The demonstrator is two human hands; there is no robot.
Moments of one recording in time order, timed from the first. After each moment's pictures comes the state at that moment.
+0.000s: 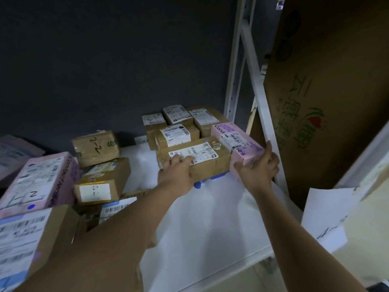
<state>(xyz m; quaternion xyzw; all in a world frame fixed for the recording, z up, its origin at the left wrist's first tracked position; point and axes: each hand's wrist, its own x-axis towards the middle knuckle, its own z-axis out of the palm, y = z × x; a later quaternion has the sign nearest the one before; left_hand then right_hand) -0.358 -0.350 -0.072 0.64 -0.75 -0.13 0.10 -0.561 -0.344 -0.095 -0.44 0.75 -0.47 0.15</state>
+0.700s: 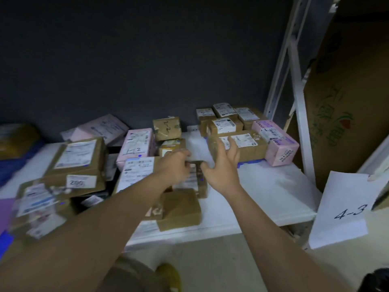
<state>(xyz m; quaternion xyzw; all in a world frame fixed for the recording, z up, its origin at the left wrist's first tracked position) -0.226 -0.206 -0.012 0.67 -0.71 -0.12 0.16 -0.376 -0.201 -0.027 -0.70 0.57 -0.39 0.20</state>
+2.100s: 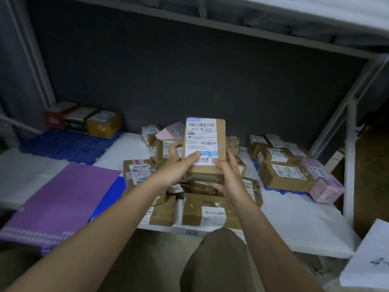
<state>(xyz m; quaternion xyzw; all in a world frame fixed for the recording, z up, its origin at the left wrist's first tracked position) -0.044 -0.037 0.066 0.60 -0.45 -0.44 0.49 -0.202 -0.083 0.048 -0.55 0.39 -0.43 0.60</state>
